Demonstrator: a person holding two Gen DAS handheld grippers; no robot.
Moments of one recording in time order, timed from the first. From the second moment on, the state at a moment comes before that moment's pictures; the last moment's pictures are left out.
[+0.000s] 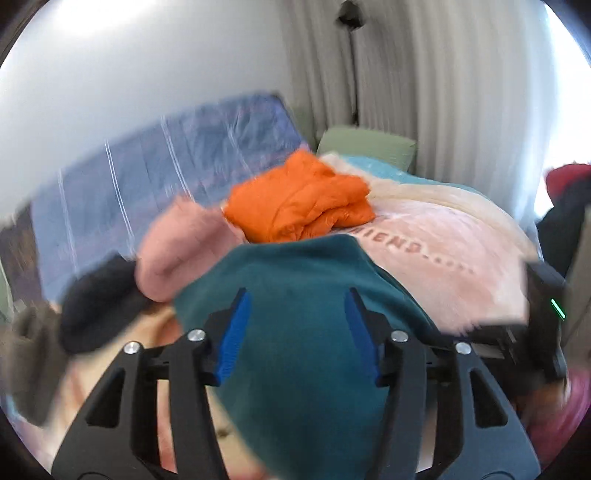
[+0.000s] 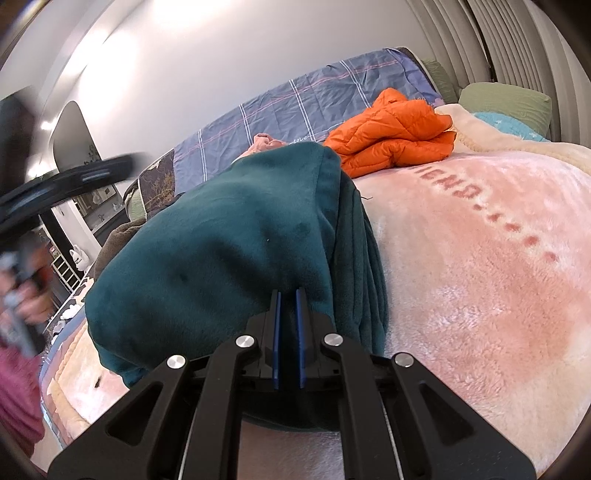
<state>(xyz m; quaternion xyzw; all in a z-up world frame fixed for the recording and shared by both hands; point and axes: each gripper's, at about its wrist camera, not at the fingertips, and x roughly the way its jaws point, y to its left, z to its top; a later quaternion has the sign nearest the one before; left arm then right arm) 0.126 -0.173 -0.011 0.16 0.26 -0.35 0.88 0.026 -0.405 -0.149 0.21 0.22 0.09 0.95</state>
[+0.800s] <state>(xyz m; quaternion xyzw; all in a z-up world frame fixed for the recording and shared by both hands) 0.195 -0.344 -0.091 0.39 0.35 -0.31 0.79 0.014 -0.416 -0.140 0.22 0.22 0.08 0.95</state>
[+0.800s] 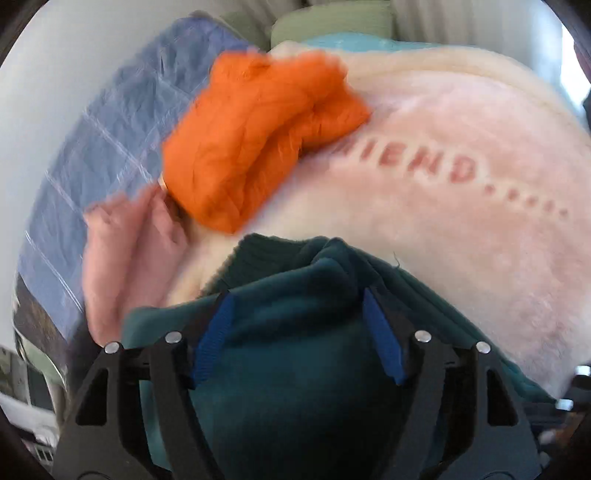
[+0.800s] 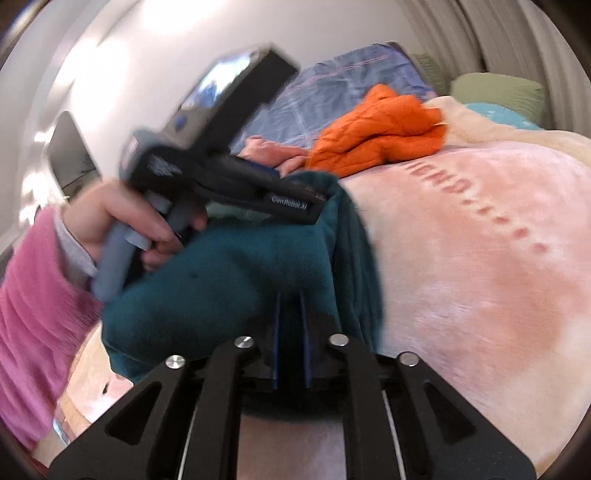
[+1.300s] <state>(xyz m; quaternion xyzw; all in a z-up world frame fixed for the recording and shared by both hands) 0.184 -0.336 -0.086 0.38 0.32 -0.30 0.81 0.006 -0.457 -0.182 0.46 0.31 0.14 0.82</state>
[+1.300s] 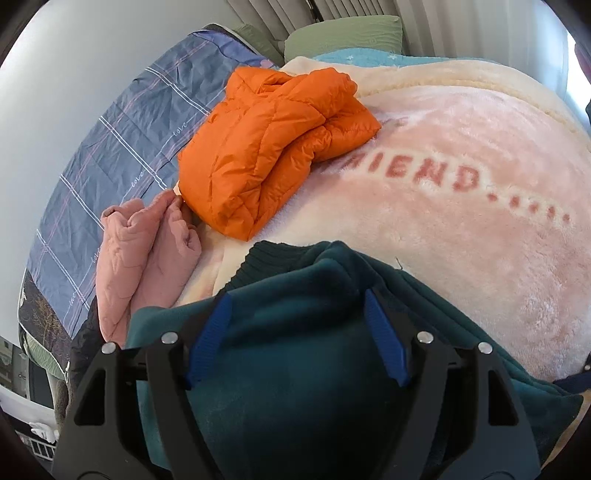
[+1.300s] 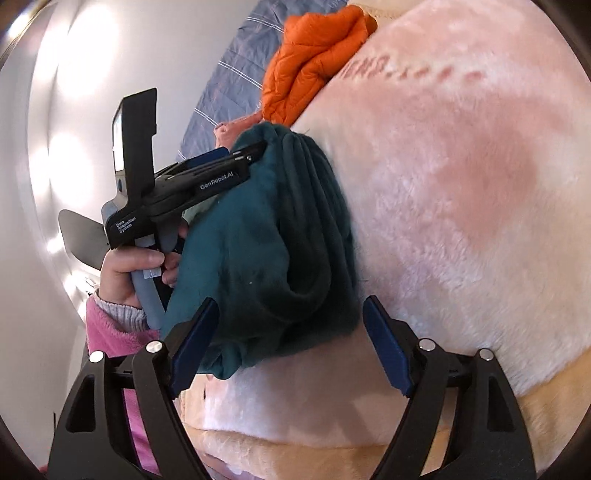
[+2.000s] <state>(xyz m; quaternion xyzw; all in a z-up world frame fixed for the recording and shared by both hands) 0.188 -0.323 -0.078 0.35 0.33 -0.33 0.81 0.064 -0.423 -0.190 0.39 0.29 0.11 0.86</state>
